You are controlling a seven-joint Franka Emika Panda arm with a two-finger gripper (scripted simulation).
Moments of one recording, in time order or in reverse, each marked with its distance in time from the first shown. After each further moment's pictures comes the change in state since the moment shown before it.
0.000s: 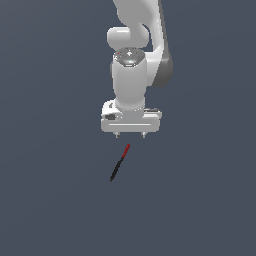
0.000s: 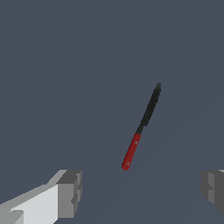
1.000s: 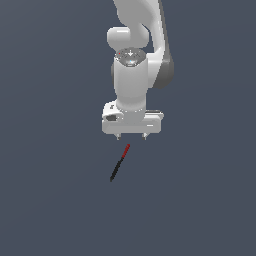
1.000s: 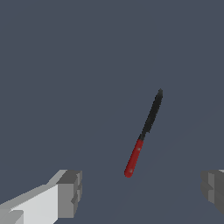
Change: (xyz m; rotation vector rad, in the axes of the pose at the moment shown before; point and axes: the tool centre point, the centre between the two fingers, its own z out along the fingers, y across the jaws) arm 0.009 -0.004 0.000 0.005 0.031 0.007
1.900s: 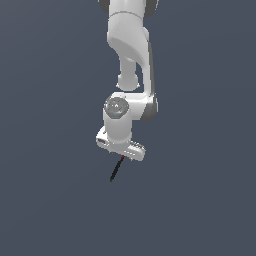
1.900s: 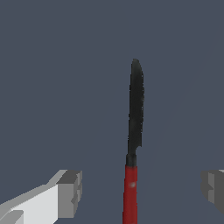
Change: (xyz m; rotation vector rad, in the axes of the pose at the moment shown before) arm 0.005 0.047 0.121 -0.035 -0.067 0.357
